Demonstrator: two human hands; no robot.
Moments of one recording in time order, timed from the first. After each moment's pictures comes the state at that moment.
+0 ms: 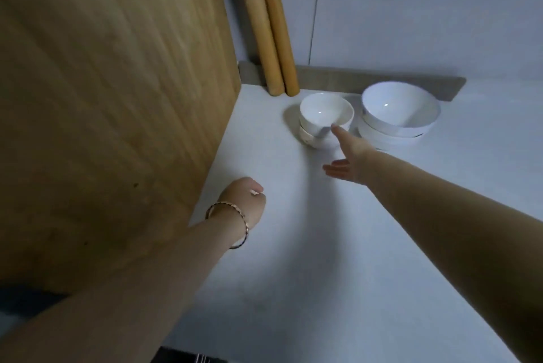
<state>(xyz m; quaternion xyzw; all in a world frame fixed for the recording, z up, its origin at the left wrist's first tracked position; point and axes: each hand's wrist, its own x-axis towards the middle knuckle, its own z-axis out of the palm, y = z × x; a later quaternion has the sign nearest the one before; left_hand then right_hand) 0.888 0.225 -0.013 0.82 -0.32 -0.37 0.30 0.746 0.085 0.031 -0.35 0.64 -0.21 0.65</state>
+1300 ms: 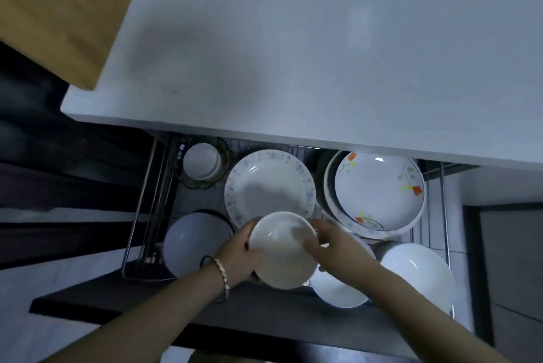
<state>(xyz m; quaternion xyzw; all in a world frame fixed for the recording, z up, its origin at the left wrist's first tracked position) 0.601 0.512 -0.056 0.71 -0.22 -0.63 0.22 0.443 0.435 -0.030 -0.63 0.53 0.11 0.56</state>
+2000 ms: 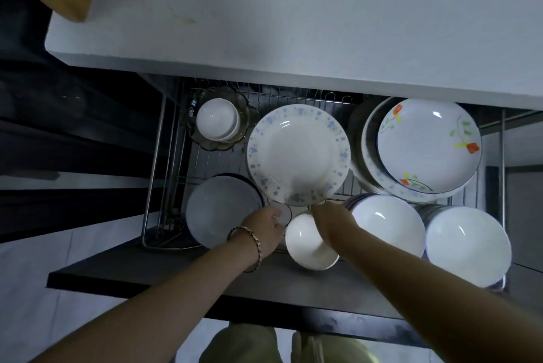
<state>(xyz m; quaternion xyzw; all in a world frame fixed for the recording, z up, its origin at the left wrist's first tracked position) 0.630 0.547 -0.139 0.75 -0.30 -0.59 0.02 0.499 0.479 -0.161 -0.76 0.45 0.36 0.31</state>
